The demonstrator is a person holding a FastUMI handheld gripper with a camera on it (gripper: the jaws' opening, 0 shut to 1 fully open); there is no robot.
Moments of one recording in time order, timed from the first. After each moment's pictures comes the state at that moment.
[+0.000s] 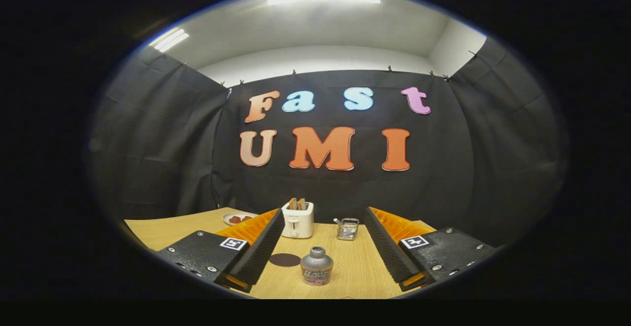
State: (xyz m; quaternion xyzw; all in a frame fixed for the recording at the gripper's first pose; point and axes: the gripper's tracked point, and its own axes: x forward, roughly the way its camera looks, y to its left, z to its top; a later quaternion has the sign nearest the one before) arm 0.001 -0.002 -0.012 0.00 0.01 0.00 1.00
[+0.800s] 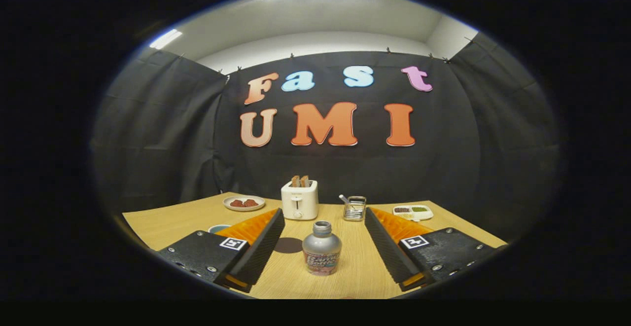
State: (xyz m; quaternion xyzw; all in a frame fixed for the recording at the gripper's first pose) arm 0.011 0.007 -0.106 0.02 0.09 0.01 1.00
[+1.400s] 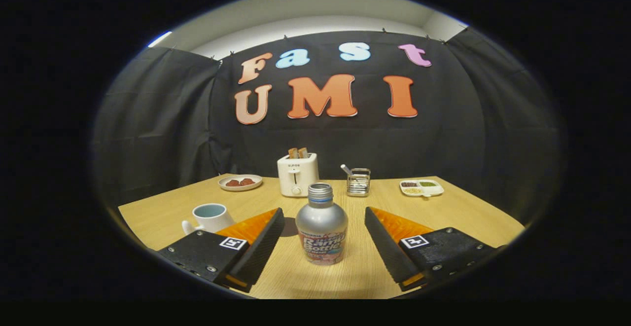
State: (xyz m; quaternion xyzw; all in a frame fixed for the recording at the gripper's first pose) arm 0.023 0.010 -0.187 0.04 0.16 0.01 0.99
